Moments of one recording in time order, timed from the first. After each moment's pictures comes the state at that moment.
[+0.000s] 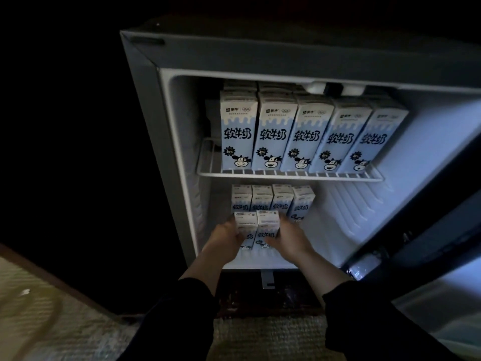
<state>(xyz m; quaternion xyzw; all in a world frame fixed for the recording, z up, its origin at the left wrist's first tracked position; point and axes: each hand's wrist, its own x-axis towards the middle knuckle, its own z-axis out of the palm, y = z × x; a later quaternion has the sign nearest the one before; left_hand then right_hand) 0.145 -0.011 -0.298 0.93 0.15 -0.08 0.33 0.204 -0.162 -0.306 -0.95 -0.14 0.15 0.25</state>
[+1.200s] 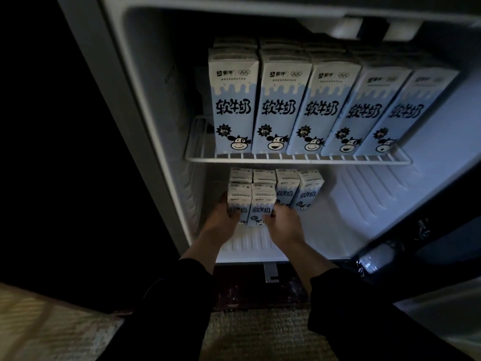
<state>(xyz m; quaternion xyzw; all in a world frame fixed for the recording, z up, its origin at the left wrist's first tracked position) 0.184 0.001 -0.335 0.81 0.21 -0.02 0.54 0.223 -0.139 -0.342 -0.95 -0.11 0.07 0.29</state>
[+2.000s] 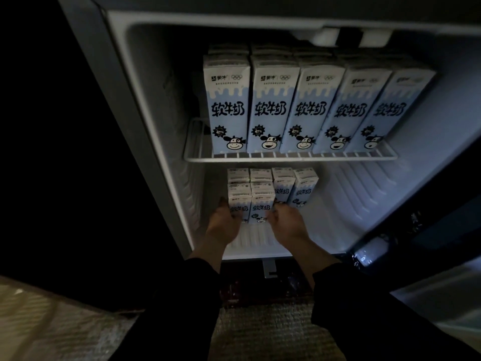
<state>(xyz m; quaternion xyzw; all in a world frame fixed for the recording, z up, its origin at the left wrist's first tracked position) 0.181 -0.006 -0.335 0.84 0.24 -0.05 0.49 0.216 -0.150 -0.328 -0.95 -0.11 0.08 0.29</state>
